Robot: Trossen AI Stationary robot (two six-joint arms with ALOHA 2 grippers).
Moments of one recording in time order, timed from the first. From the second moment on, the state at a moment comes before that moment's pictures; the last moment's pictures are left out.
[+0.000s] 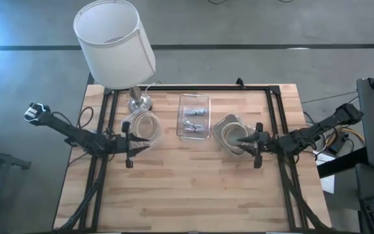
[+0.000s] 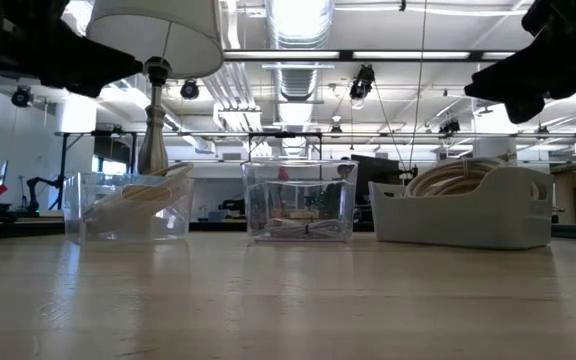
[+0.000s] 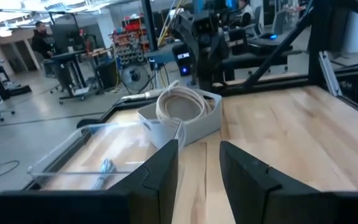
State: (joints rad) left arm -0.43 0.50 0.15 0.35 -0.56 0.14; right arm 0.44 0.49 0.17 0.12 0.59 0.27
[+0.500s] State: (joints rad) left arm -0.43 0.34 0.01 0.45 -0.56 0.13; right arm 0.44 0.33 0.07 0.25 0.45 0.07
